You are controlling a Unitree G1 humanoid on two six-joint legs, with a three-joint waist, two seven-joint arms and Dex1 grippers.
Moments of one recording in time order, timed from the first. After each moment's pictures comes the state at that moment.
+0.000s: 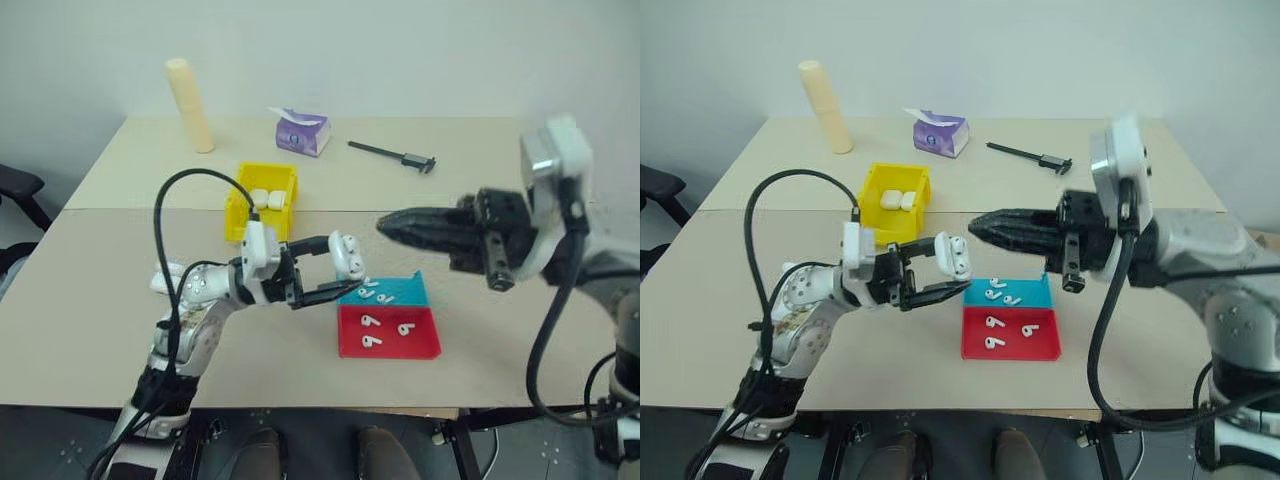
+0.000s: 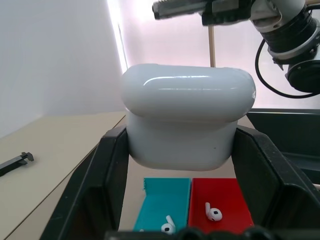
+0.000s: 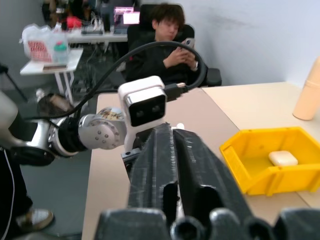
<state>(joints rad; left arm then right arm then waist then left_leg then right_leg) -0.47 0.35 -0.13 -0.14 -0.49 0.13 -1.05 -0.73 -0.85 -0.10 -0.50 1.08 0.86 0.84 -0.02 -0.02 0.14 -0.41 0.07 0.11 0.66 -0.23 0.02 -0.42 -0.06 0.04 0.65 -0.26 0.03</state>
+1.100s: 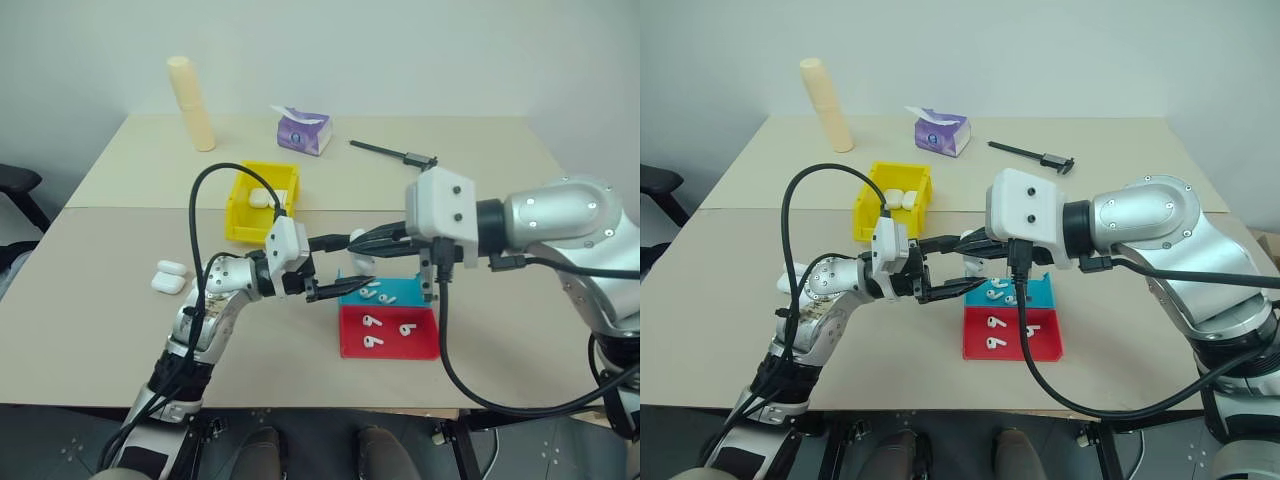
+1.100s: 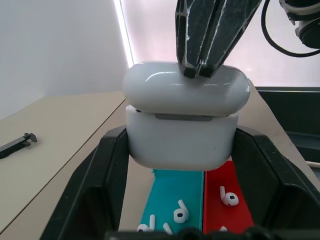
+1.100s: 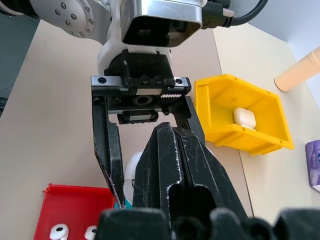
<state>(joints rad) -0.50 0.34 -0.18 -0.10 -0.39 0.15 -1.02 -0.82 -0.91 0.21 -0.50 0.47 0.64 1.03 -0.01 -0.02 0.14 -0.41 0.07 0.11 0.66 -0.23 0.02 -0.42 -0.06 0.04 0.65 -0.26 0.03</state>
